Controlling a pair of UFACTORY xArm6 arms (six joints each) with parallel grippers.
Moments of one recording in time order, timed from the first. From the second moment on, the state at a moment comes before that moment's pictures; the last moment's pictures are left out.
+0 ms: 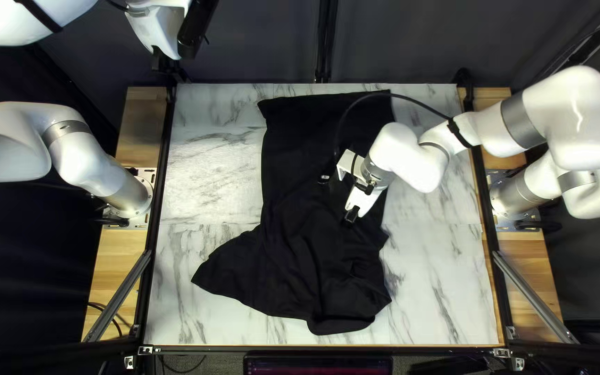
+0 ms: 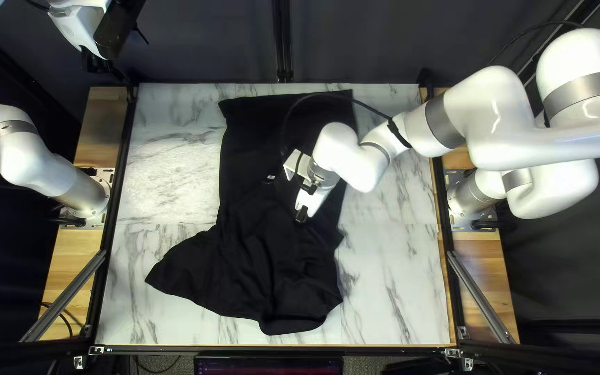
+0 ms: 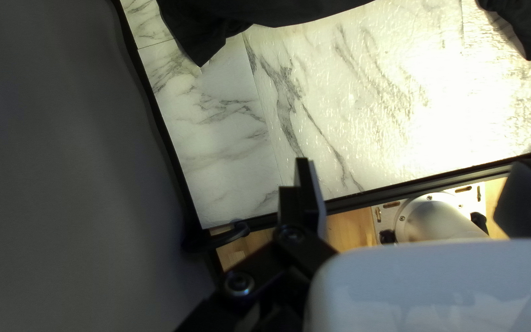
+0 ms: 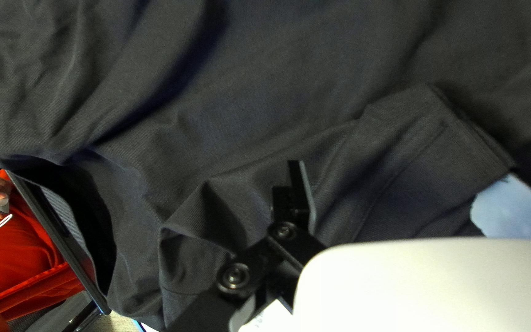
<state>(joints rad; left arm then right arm) 0.64 -0.69 -1.02 -0.14 1.57 0.87 0.06 0.12 -0.75 0.66 0.46 -0.08</state>
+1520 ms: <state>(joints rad) 0.64 -0.69 -1.02 -0.14 1.57 0.87 0.37 -0.04 -0.42 0.78 0.24 0.16</state>
